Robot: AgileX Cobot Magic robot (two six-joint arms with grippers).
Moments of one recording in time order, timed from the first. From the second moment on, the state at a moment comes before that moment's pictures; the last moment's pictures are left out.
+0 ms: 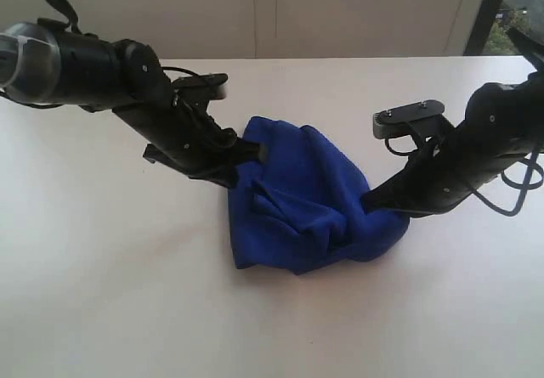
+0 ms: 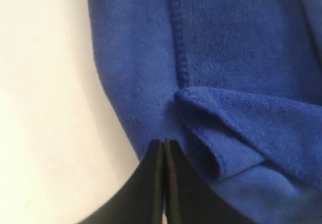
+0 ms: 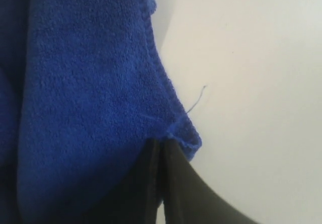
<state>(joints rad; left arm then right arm) -0.54 1.94 -1.30 -0.48 0.57 0.14 0.27 1.75 -0.90 0.14 0.41 -0.18</state>
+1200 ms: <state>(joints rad) -0.54 2.05 -1.38 -0.71 0.52 0.13 0.27 1.75 -0.86 0.14 0.36 -0.18</state>
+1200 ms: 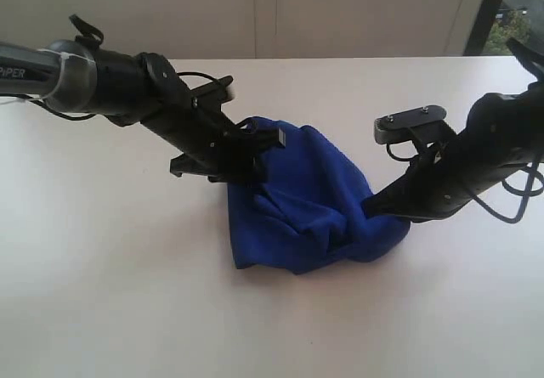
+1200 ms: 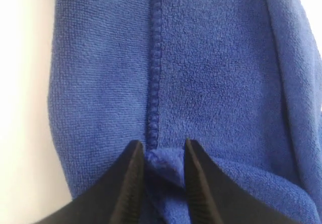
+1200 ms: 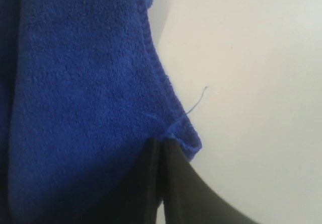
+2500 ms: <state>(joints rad) -0.24 1.40 -1.38 -0.23 0.99 0.37 0.27 1.24 -0.86 -0.14 0.45 -0.09</state>
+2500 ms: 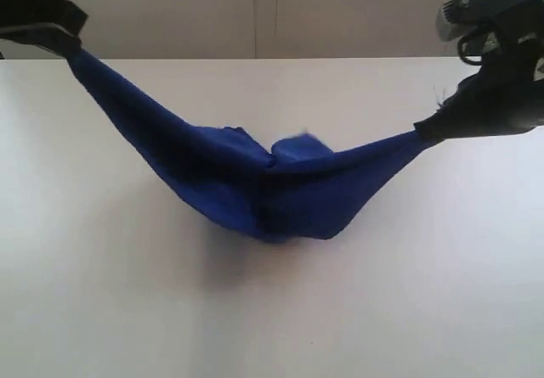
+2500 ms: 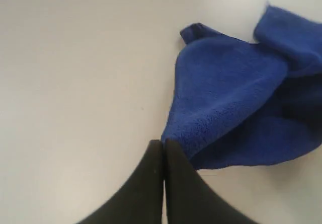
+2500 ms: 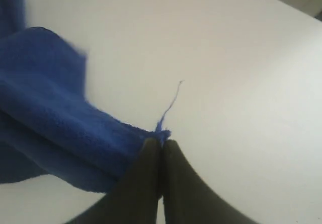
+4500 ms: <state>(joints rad) -0.23 1.12 -0.89 -0.01 0.77 -0.13 0.27 1.06 -0.84 -0.31 0.66 0.32</state>
